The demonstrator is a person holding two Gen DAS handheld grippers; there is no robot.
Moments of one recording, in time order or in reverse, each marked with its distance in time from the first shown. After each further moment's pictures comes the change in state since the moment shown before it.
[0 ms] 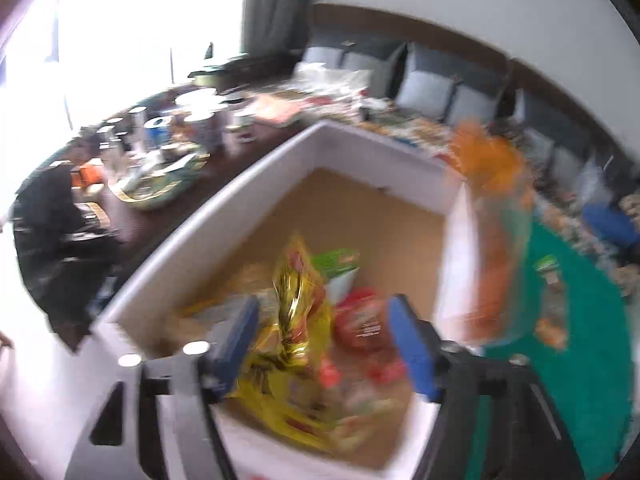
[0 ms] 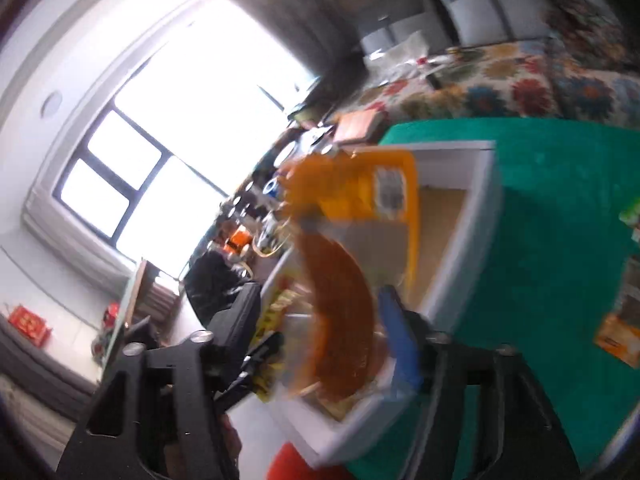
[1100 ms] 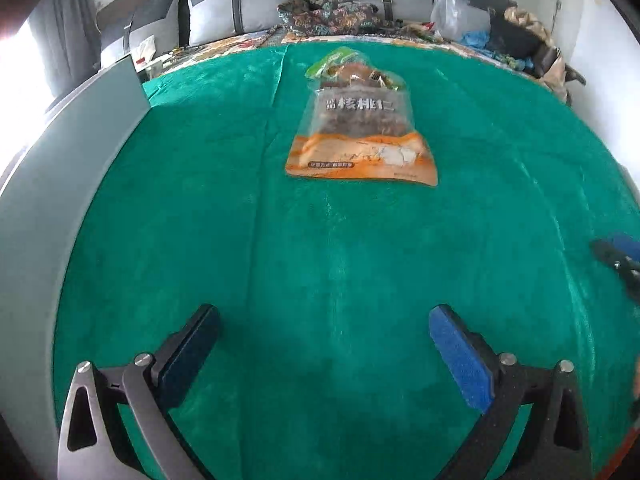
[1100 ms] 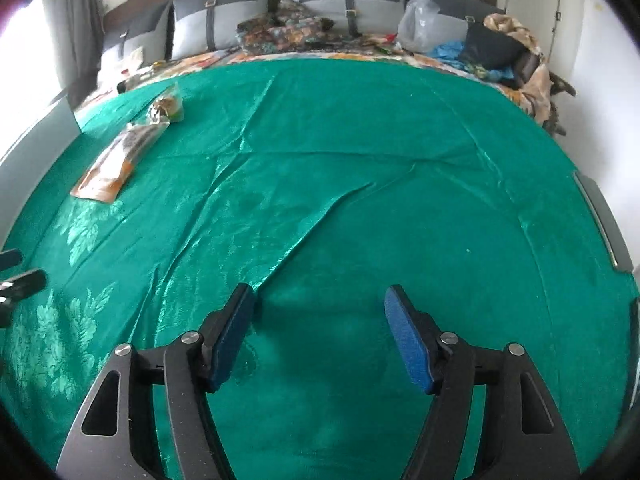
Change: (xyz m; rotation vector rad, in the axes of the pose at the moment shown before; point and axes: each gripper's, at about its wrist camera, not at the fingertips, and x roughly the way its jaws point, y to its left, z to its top) left arm 0.100 -0.366 -0.176 0.507 0.171 -0.277; right arm -0.247 -0.337 -0.245 0.128 -0.146 -0.980
